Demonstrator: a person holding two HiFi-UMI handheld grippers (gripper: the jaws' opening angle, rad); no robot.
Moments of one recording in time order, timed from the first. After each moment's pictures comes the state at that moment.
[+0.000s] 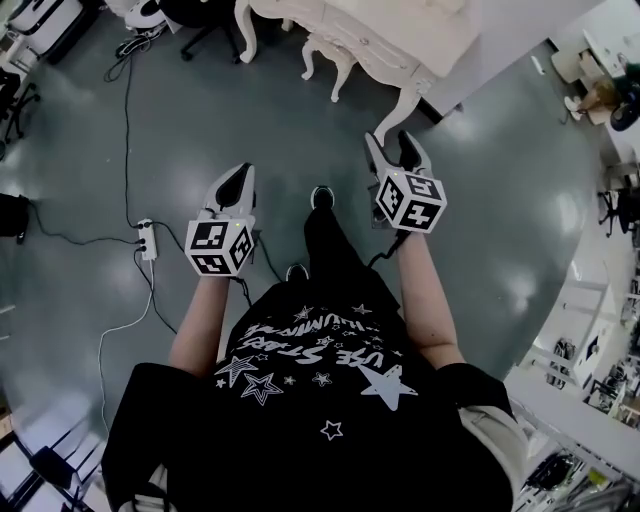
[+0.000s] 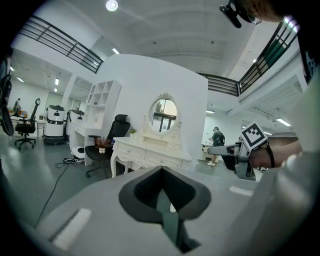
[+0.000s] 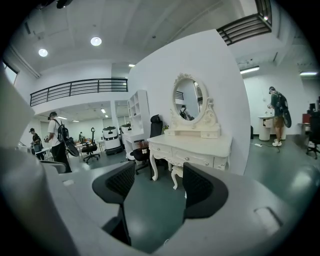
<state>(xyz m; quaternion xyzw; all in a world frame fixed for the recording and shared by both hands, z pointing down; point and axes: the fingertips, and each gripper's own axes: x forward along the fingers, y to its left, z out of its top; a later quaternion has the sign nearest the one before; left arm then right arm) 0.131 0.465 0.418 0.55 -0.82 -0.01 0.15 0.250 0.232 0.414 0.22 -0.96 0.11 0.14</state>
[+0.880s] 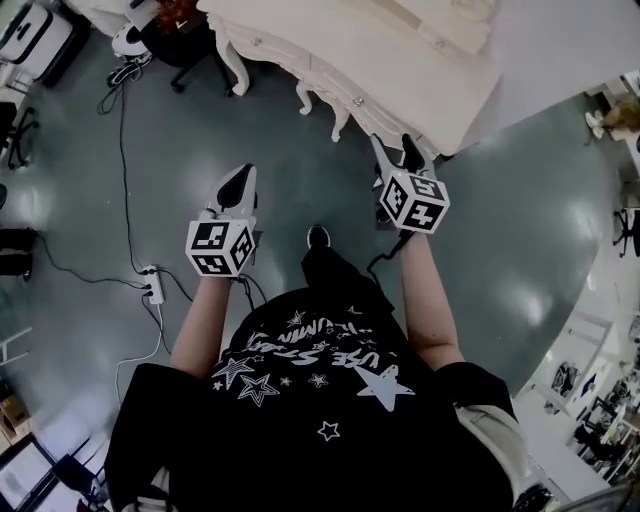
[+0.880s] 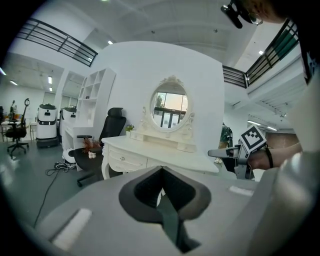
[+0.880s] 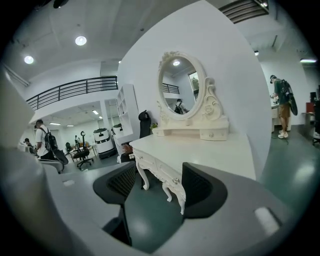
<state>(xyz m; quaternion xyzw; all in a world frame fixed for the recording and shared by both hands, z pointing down) -0.043 0.224 0.428 0.54 -0.82 0.02 0.17 0.080 -0.015 0.450 0.22 -0.95 0.15 0.16</state>
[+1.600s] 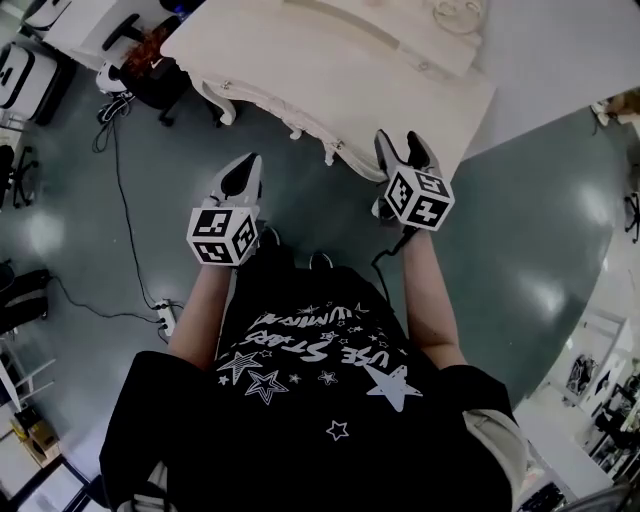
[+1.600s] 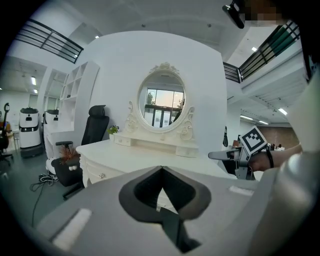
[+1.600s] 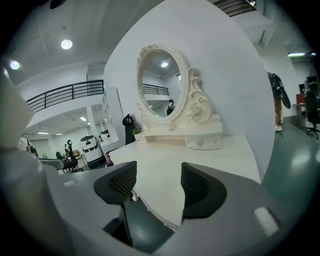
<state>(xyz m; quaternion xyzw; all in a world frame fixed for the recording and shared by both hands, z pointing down) -0.119 0.051 0.418 0.58 -0.79 0.05 0.17 0.030 -0.167 0.458 0.27 -0.93 0.19 0.14</state>
